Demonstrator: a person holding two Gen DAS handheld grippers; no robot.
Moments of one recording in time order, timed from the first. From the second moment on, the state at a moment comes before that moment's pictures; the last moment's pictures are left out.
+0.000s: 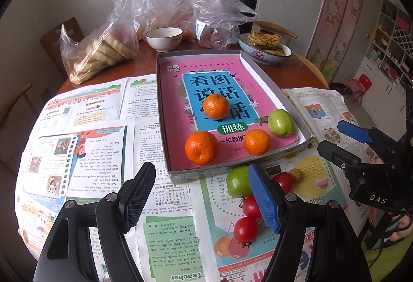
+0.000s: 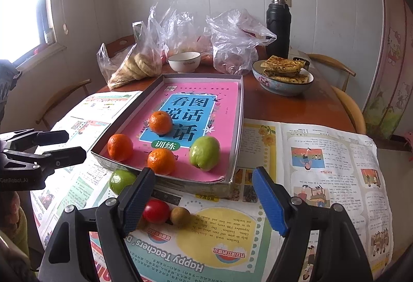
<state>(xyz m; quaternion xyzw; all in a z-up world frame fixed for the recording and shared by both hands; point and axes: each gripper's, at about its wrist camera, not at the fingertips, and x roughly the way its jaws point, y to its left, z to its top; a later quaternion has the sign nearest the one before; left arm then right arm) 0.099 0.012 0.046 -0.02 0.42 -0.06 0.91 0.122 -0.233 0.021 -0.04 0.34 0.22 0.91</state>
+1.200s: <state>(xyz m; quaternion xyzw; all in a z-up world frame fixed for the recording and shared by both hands) 0.110 -0.018 0.011 -0.01 0.47 -0.08 0.88 0.108 -0.219 -0.039 -0.14 0.39 0.24 0.88</state>
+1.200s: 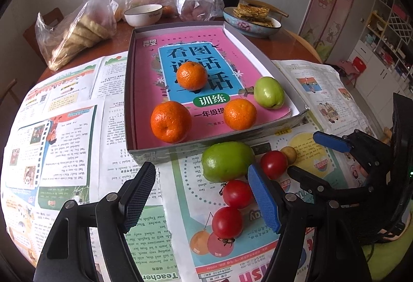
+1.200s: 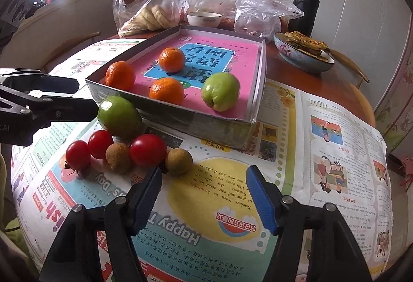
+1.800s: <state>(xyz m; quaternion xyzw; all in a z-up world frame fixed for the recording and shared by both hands) 0.127 -0.030 -0.001 -0.01 0.48 -0.09 0.87 0.117 -0.204 -0.044 -0.15 0.40 0.26 0.87</state>
